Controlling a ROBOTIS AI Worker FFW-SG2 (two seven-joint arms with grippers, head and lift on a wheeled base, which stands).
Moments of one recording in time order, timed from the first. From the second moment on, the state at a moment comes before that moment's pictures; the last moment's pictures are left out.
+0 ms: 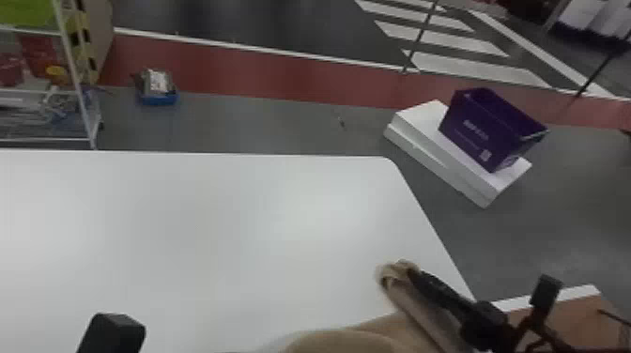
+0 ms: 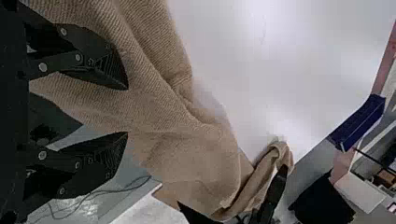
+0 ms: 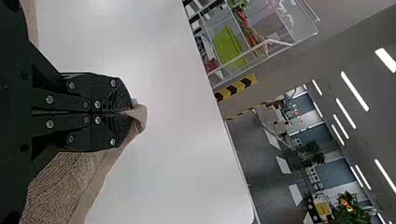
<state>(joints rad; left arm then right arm) 0.46 0.17 -0.31 -2.43 0.00 1.31 -0.64 0.32 -0.11 -0.71 -1.70 -0.26 0.48 1.07</state>
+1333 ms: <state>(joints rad) 0.22 0.13 -0.29 -2.12 -0.06 0.99 -0.54 0.30 -0.06 -0.64 -1.79 -0.22 0.55 1.05</state>
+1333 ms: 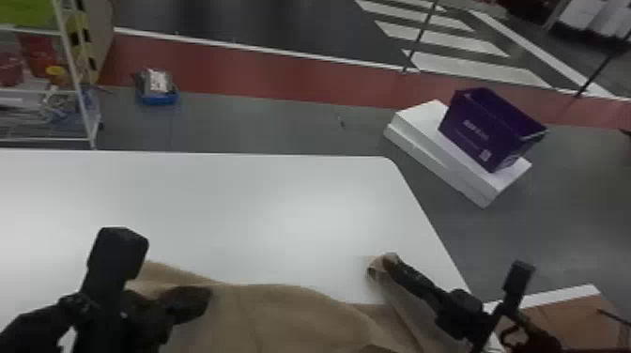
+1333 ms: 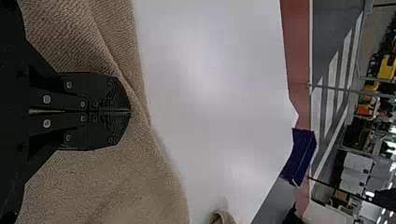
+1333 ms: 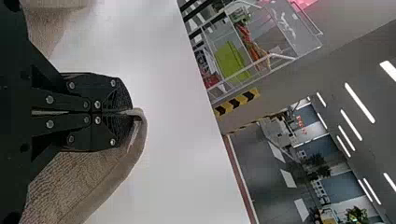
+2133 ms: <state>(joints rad) 0.75 0.14 0.14 -2.46 0.19 0.46 -0.66 0.28 -0.07 -0.64 -1.79 -0.23 0.57 1.06</state>
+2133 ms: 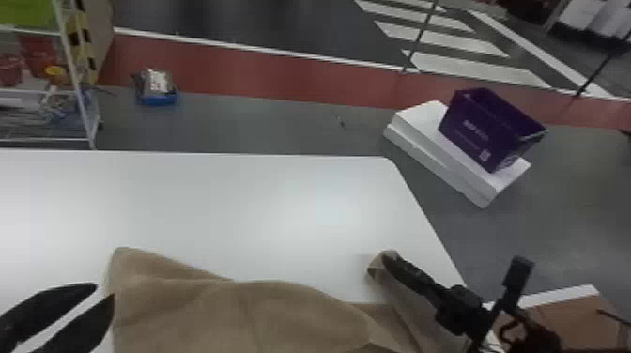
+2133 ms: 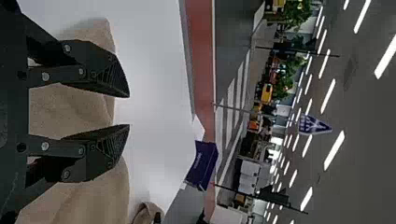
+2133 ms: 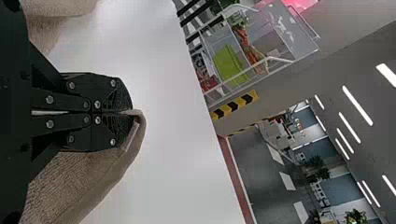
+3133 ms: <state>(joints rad) 1.04 0.21 0.15 -2.39 0.14 0.27 -0.70 0.30 -0.14 -0.68 -1.66 -0.31 0.47 1.08</state>
